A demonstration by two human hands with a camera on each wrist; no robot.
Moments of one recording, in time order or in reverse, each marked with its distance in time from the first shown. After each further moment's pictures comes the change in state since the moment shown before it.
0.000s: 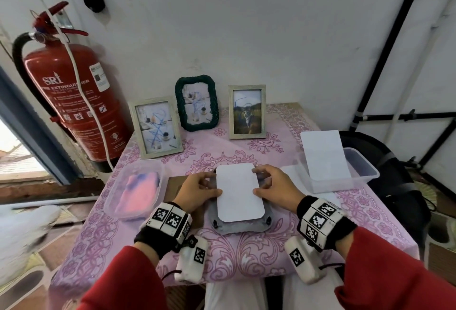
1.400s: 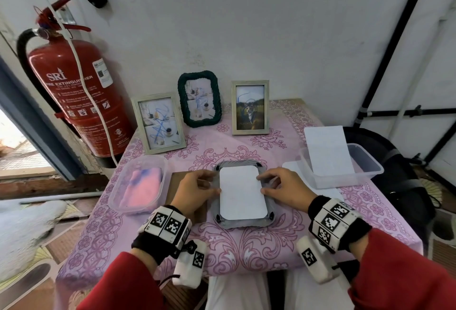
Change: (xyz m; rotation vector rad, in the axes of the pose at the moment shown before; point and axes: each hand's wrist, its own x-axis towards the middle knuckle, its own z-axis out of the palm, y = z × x) left_hand -0.020 0.002 -0.003 0.031 0.073 0.057; right_hand -0.009 0.013 -0.009 -0.211 -0.012 -0.068
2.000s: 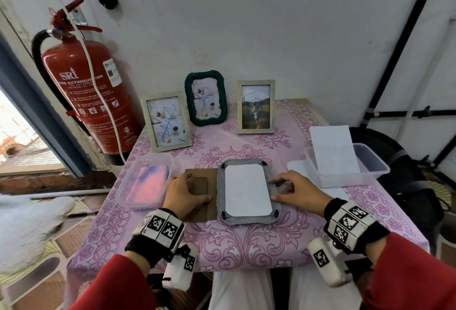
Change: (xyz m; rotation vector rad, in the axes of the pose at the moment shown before) left_hand -0.017 -0.014 -0.024 0.375 0.142 -0.145; right_hand -0.014 0.010 -0.010 0.043 -0.104 0.030
